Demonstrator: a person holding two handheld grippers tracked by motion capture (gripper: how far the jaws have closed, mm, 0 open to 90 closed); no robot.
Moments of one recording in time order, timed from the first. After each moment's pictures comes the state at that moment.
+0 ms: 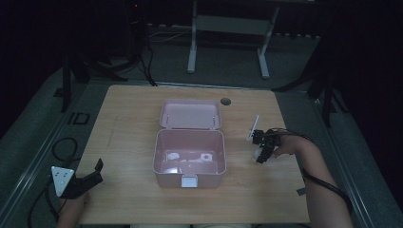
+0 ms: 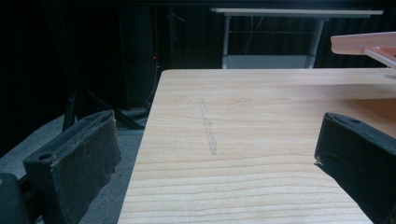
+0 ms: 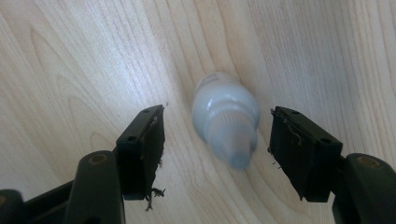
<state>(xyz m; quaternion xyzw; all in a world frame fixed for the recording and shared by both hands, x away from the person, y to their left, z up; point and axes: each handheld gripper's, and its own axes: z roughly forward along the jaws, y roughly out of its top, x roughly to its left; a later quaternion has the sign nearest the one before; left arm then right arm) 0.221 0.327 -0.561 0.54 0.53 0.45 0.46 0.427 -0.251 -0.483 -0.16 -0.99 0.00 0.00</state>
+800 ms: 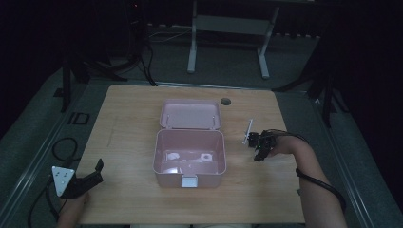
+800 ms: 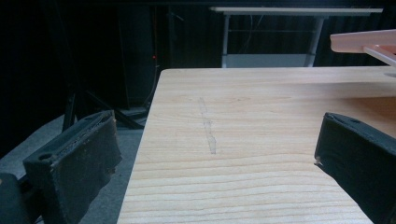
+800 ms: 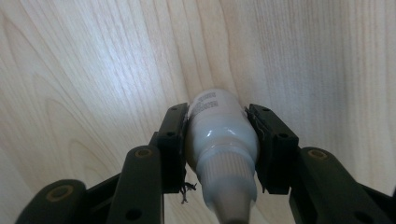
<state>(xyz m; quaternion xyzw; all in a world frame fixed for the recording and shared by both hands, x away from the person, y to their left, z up) 0.221 0.327 -0.561 0.55 0.53 0.45 0.46 0.426 -0.240 -0.493 -0.11 -0.99 0.03 -0.02</state>
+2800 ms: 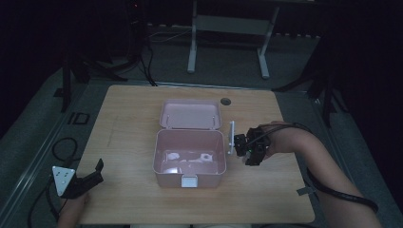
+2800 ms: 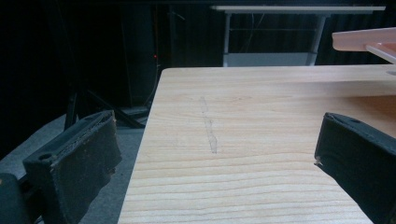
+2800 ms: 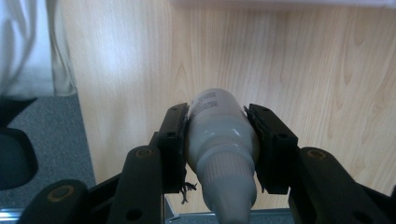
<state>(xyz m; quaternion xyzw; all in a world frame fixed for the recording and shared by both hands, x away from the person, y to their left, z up) 0.221 0.326 -0.562 0.55 0.53 0.45 0.46 0.335 -0.158 -0.365 0.04 -1.00 0.04 -0.05</state>
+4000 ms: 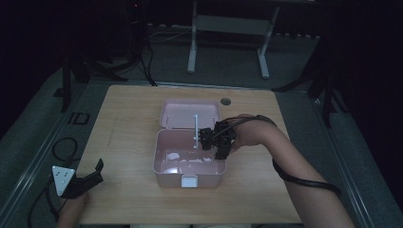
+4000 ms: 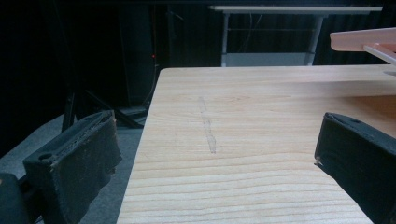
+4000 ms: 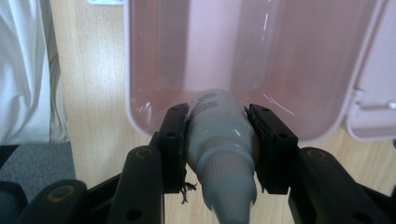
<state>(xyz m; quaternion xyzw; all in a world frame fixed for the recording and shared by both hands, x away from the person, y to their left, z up) 0.222 0.327 -0.562 0.55 0.53 0.45 0.46 0.343 -0.073 -0.363 0.07 -1.00 0.02 -0.06</state>
